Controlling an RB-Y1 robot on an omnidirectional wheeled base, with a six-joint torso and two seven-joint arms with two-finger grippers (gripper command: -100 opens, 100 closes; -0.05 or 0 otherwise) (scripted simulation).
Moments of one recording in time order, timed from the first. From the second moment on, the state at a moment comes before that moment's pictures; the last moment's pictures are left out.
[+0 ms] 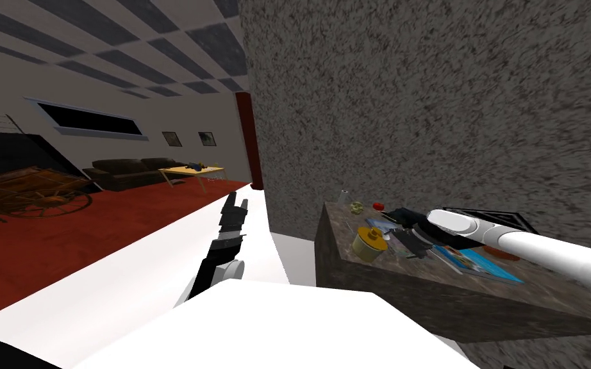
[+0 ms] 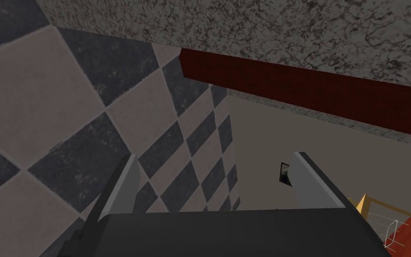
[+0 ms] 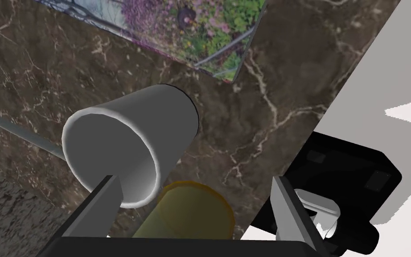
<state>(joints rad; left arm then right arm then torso) 0.49 -0.05 -0.03 -2.22 0.03 -0.47 -0.06 -0.58 -1.53 0.93 -1.03 1.22 -1.04 0.66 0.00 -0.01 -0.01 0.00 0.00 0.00</state>
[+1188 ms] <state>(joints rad) 0.49 -0.05 -0.03 -2.22 0.03 -0.47 -0.06 -0.60 -1.51 1.03 -0.95 1.29 -1.07 0.70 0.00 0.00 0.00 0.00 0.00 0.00</state>
